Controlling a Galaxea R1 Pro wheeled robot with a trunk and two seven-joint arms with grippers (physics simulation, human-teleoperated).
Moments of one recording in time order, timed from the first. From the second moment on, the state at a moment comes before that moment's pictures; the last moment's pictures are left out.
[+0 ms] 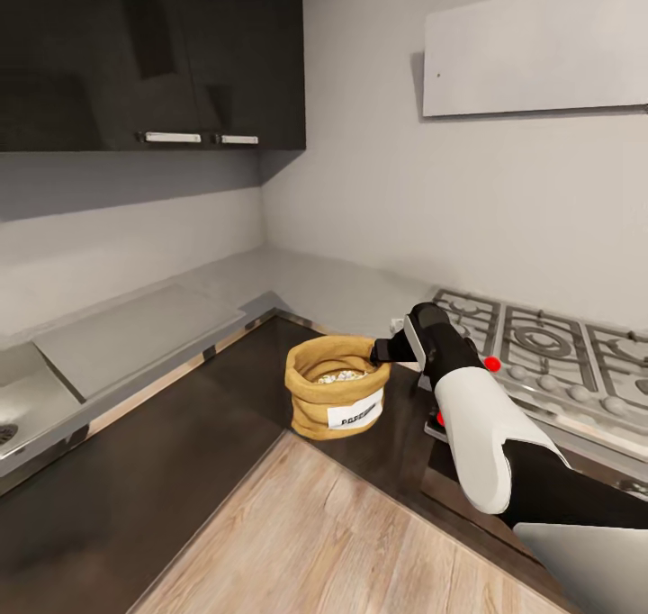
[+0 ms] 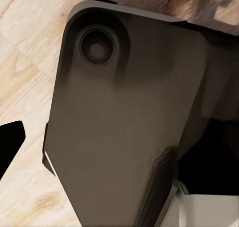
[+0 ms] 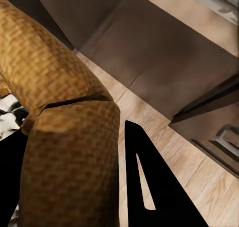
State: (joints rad) left arm 0.00 -0.04 0.03 -0.09 0.22 -0.08 0.01; right arm -1.19 0.17 -0.24 -0.58 0.31 1.04 0.15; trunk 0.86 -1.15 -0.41
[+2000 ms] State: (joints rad) left arm 0.00 -0.04 0.03 -0.09 0.22 -0.08 0.01; right arm -1.18 0.16 -0.23 -0.58 0.31 1.04 0.13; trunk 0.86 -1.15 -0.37
